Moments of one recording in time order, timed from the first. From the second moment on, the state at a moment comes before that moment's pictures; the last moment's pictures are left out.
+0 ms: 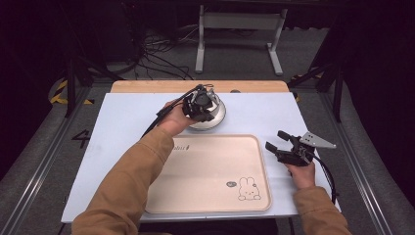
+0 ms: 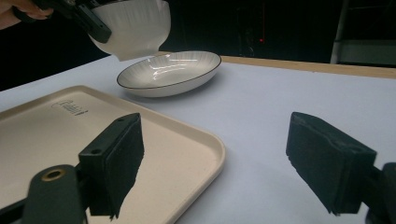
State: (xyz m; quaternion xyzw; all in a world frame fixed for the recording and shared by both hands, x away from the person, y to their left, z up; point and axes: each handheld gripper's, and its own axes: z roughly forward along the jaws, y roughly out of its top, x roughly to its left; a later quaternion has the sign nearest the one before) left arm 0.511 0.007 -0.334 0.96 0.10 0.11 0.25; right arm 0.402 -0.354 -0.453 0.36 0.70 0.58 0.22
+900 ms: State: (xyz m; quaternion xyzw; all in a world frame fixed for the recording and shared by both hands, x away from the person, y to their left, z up) left arm 0.456 0.011 -0.304 0.96 0.06 0.09 0.26; right arm 0.402 -0.354 -0.454 0.36 0.70 0.58 0.21
